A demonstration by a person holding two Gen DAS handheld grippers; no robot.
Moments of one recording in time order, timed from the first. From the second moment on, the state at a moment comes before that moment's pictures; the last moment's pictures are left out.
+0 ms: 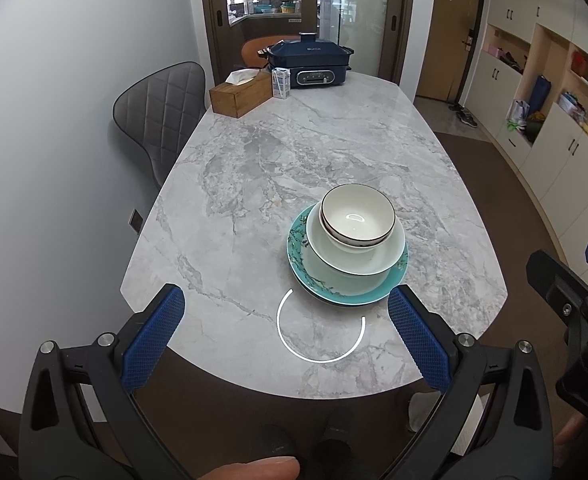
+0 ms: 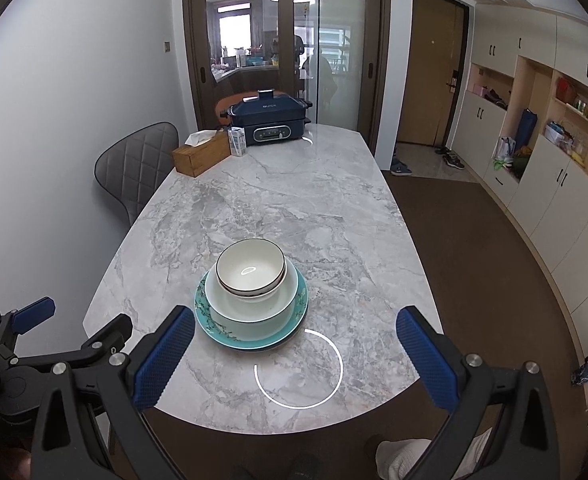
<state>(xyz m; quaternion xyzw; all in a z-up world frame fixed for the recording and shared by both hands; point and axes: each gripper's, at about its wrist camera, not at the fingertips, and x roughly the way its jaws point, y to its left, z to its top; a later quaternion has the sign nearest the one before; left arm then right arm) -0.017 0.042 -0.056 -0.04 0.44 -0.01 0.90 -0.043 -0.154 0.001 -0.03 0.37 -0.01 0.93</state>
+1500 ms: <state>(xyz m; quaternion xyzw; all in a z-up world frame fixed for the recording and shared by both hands) -0.036 0.039 -0.041 -0.03 0.43 -0.01 0.90 -0.049 -0.158 -0.006 -0.02 0.38 -0.02 0.92</state>
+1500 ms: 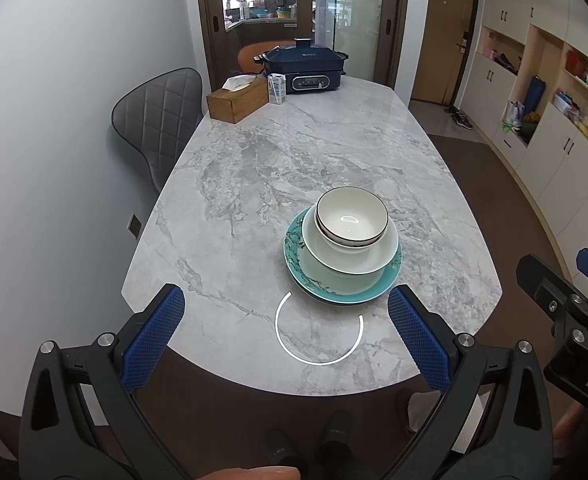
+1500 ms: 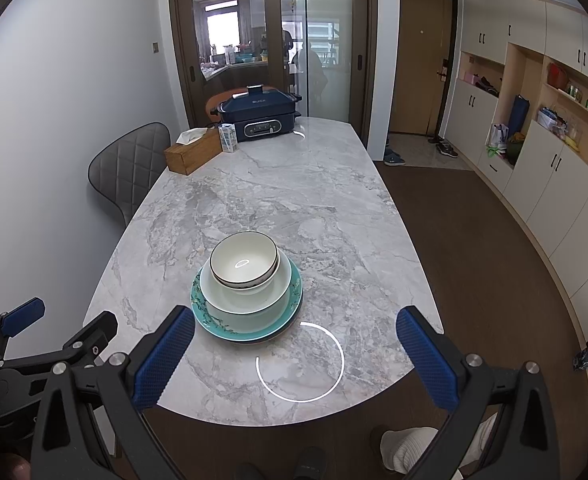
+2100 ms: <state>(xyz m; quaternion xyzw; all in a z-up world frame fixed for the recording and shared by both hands) -0.036 0.037 -0.041 -0.03 0.43 -0.01 0.90 -0.051 -0.157 -0.006 -0.02 0.38 -0.02 0.92</state>
